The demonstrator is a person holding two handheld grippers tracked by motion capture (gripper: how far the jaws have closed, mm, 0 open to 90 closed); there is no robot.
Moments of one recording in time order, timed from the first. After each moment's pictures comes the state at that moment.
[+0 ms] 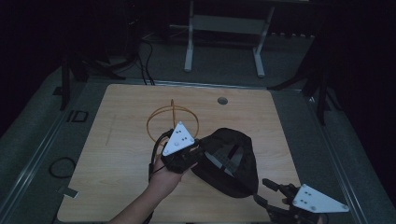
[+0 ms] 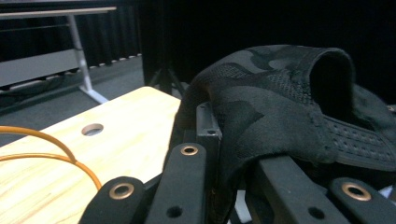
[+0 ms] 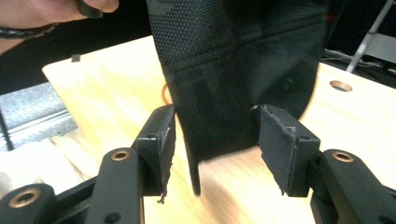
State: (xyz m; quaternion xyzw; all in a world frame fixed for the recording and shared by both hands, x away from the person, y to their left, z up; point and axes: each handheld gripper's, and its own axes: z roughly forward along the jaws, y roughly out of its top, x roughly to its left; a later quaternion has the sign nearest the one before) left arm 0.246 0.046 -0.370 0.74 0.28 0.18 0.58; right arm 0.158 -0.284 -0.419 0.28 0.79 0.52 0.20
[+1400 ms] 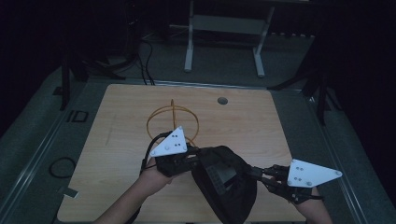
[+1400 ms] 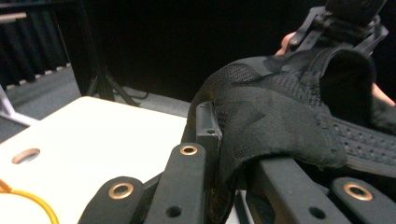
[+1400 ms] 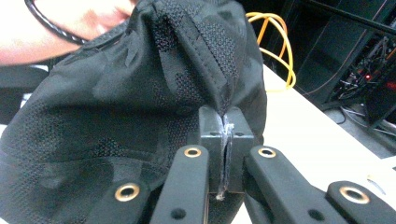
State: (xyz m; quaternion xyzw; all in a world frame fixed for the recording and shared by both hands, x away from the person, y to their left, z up) left arm 0.247 0.062 -0.371 0.78 0.15 0.11 0.60; right arm 0.208 -0.262 -0.370 0.09 0.82 0.54 0.17
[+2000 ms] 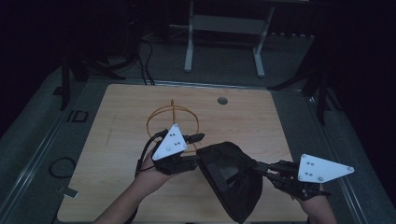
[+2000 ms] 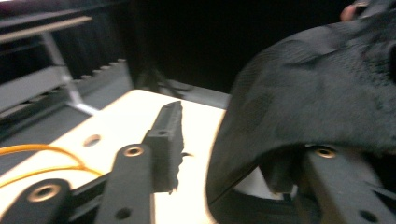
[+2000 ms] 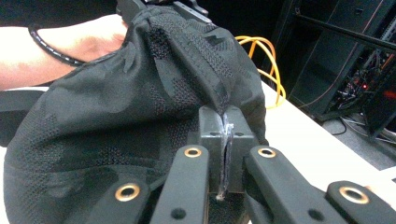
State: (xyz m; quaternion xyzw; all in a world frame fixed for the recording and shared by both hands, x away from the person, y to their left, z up) left arm 0.242 0.066 -0.363 0.78 0.19 0.20 0.56; right arm 0.211 -0.272 -0.357 0.10 0.80 0.57 0.17
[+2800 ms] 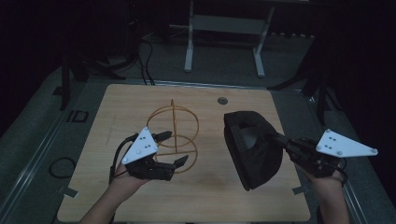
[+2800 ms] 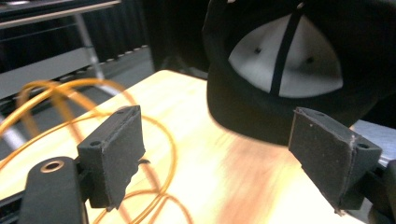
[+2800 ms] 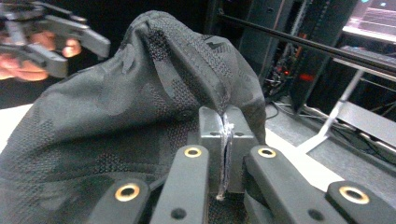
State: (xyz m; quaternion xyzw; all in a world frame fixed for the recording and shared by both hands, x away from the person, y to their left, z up) left arm 0.229 0.123 -0.372 0.78 0.25 0.21 0.54; right arm 0.242 -0.304 -0.330 0.21 0.76 0.56 0.26
